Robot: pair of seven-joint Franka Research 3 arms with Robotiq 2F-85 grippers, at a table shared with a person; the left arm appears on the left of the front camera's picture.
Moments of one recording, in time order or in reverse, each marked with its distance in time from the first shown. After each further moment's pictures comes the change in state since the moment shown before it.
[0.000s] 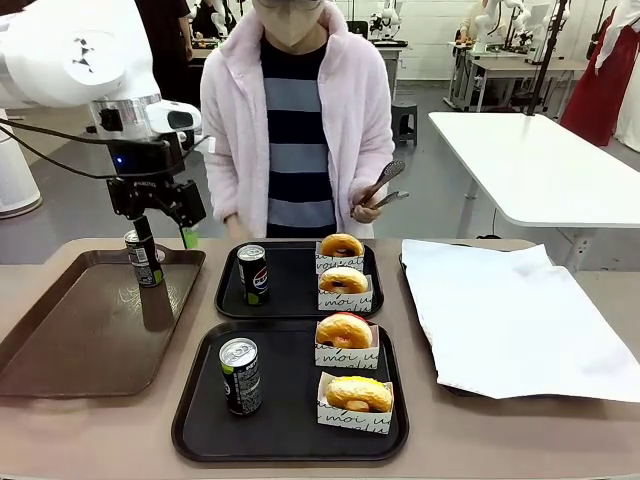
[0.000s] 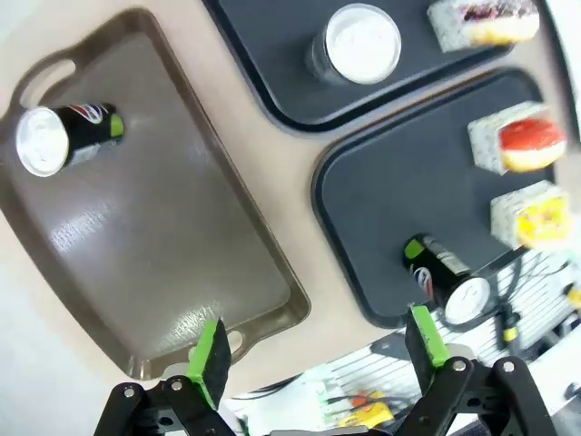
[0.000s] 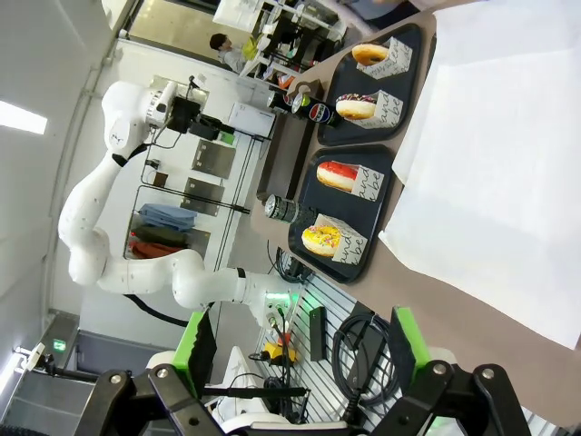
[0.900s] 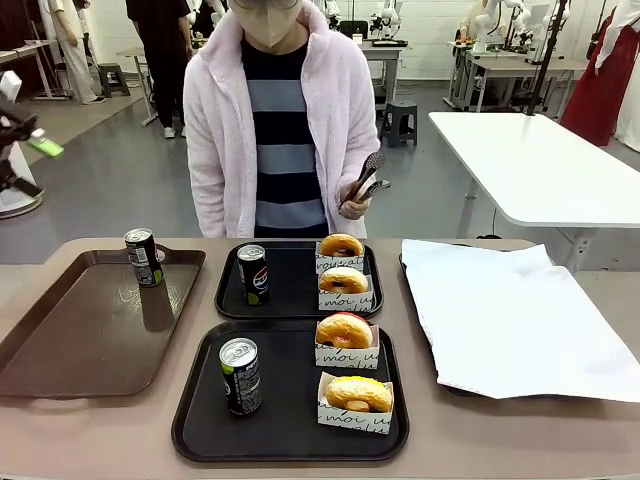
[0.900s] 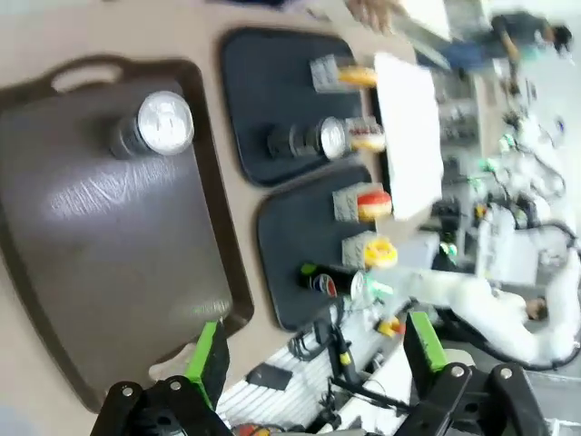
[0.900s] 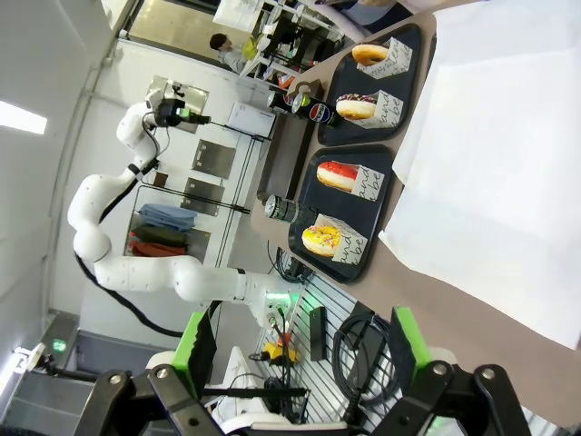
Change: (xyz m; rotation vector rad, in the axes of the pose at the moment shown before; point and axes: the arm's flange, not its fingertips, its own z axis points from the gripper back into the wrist) left arm -0.074 0.267 0.050 -0.713 -0.235 0.192; right arm 0.000 0.000 0.000 0.000 0.000 0.000
